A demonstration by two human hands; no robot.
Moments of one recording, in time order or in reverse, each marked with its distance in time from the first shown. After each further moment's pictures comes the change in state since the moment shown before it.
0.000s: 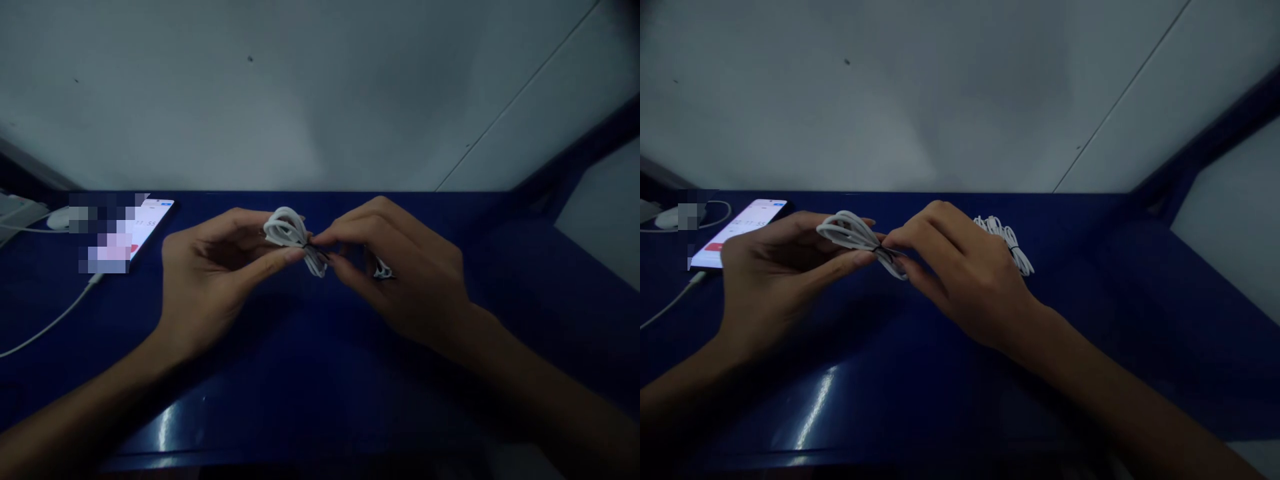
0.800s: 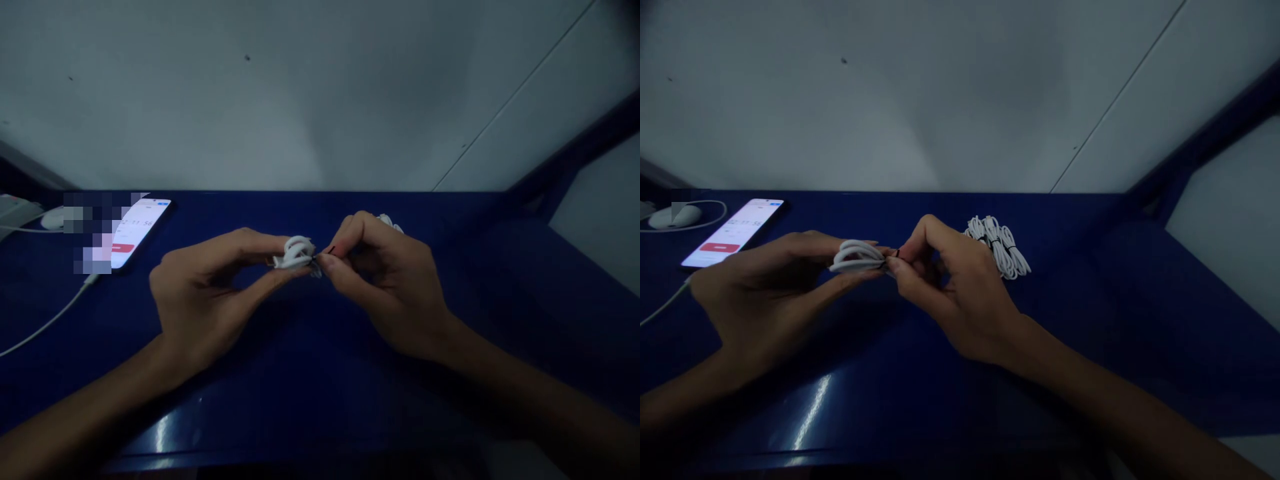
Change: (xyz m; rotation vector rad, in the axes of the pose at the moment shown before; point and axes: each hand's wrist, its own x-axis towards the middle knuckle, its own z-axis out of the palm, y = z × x) left_hand -0.008 0.000 -0.002 0.278 0.021 0.206; right_hand -0.005 -0.011 0.011 0.531 0.012 0.429
